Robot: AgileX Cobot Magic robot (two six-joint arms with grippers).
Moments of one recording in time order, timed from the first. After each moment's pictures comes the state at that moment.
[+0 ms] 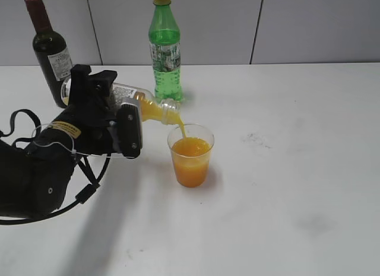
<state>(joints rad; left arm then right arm) -0.70 1.92 -0.62 -0.54 -1.14 1.78 0.08 -0.01 -0.50 0.07 1.04 -0.04</state>
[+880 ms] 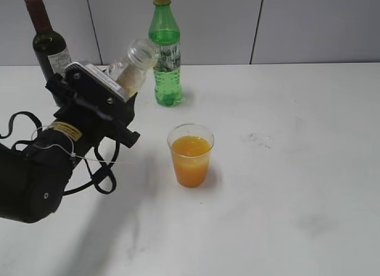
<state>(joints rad) -0.69 1.92 -0.60 -0.45 -1.19 0.88 0.08 -0.01 -0.50 0.07 1.04 -0.04</state>
